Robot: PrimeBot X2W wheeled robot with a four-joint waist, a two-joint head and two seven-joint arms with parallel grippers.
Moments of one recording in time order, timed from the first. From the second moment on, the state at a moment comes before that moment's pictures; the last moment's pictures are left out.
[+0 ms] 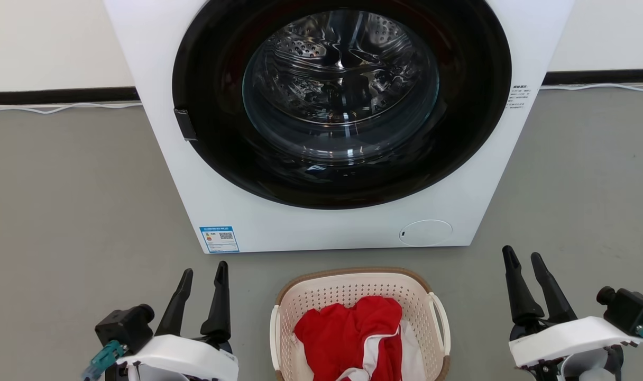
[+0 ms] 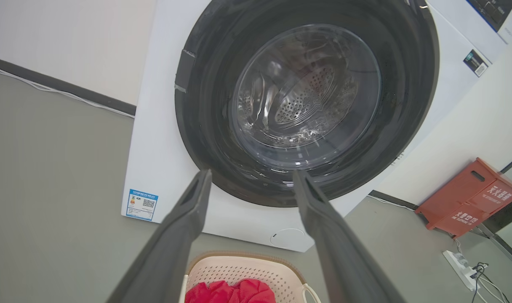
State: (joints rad) left arm -0.01 0.04 -0.12 0.17 -0.52 -0.03 -0.18; right arm -0.06 -0.18 0.10 0.24 0.72 0.12 -0.18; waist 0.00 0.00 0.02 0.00
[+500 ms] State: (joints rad) left arm -0.01 0.04 -0.15 0.15 -0.37 -0.01 -0.22; right arm -0.07 -0.19 0.13 0.24 0.59 0.12 -0.22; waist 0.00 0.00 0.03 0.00
